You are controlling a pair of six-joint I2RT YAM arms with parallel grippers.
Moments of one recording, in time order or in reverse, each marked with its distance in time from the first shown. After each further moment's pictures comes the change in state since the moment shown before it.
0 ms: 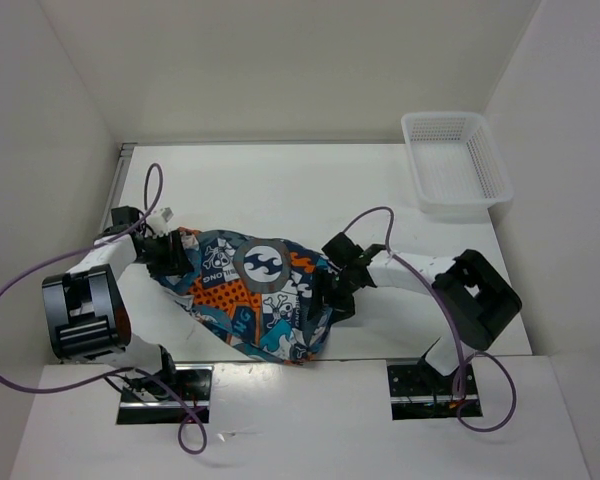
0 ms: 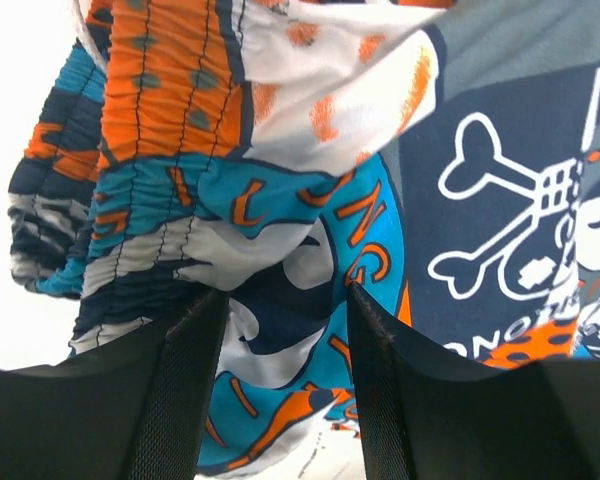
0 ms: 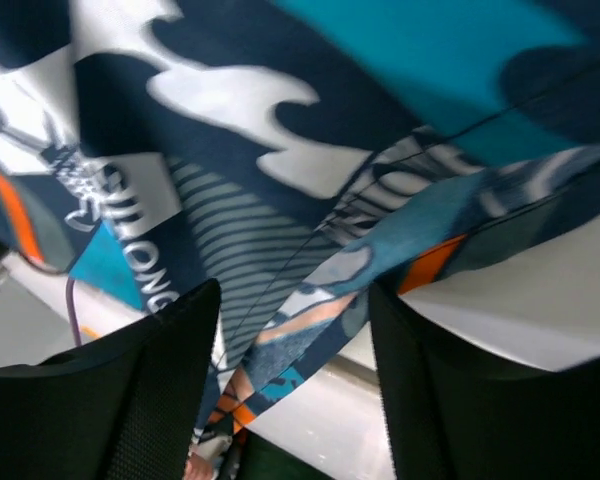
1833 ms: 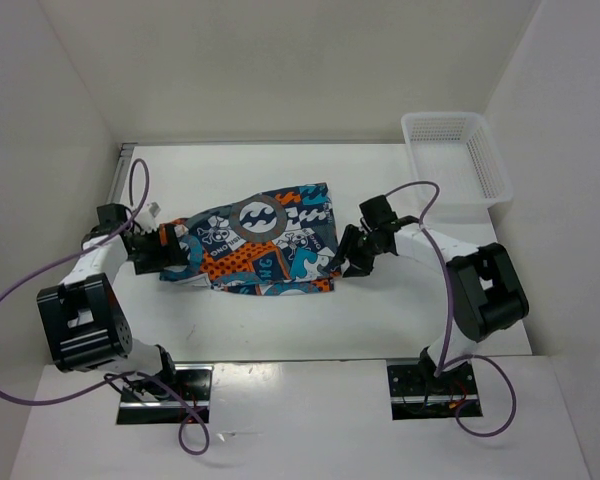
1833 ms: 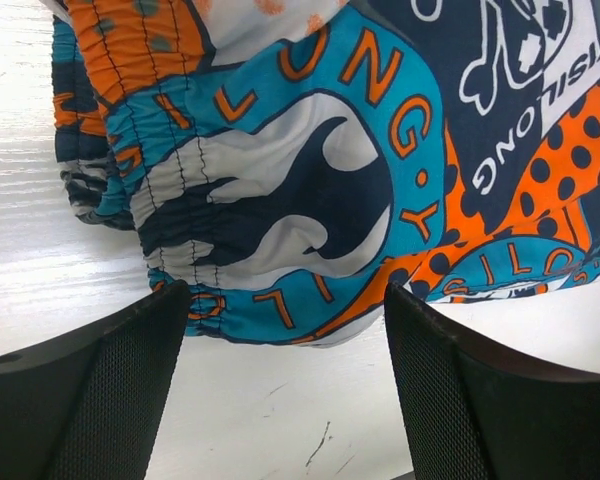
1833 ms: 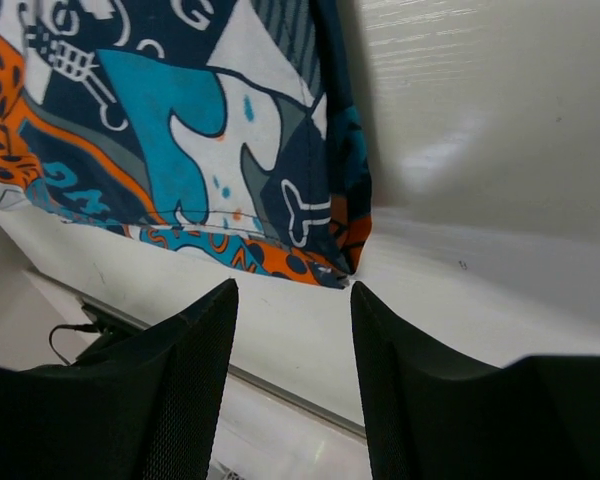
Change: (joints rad) left arm 0.063 -0.057 0.031 -0.033 -0.015 0.002; right arm -0.332 0.003 0.126 0.019 0.034 -0.048
